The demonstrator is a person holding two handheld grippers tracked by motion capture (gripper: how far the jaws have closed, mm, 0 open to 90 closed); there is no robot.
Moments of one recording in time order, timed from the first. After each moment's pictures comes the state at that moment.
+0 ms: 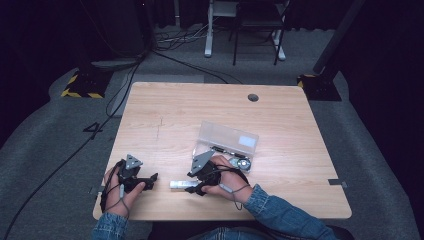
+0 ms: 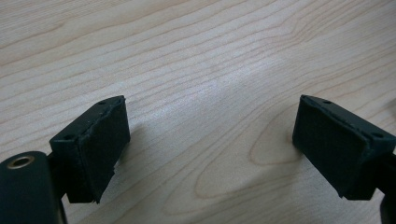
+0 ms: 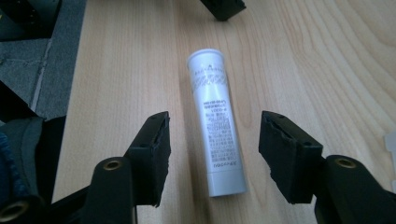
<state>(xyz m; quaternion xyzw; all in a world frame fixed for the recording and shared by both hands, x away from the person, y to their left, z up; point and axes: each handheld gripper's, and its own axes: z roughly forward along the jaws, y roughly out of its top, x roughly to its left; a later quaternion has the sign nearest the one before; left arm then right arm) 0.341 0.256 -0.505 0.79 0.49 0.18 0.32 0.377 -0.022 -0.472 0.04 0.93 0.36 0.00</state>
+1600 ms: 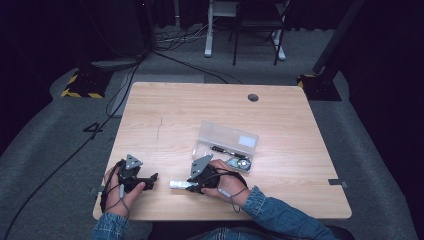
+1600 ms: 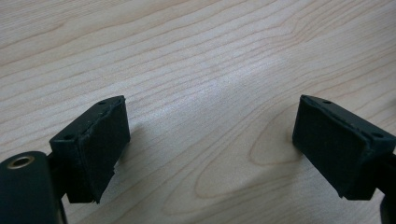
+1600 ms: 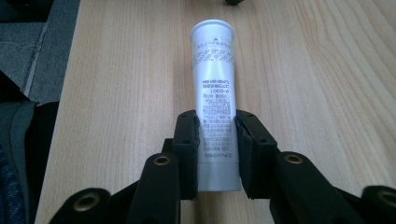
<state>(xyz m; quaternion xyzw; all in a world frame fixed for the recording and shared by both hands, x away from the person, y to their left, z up) 0.341 0.256 -0.505 0.79 0.49 0.18 0.32 0.372 -0.022 -0.479 0.02 0.94 0.34 0.01</state>
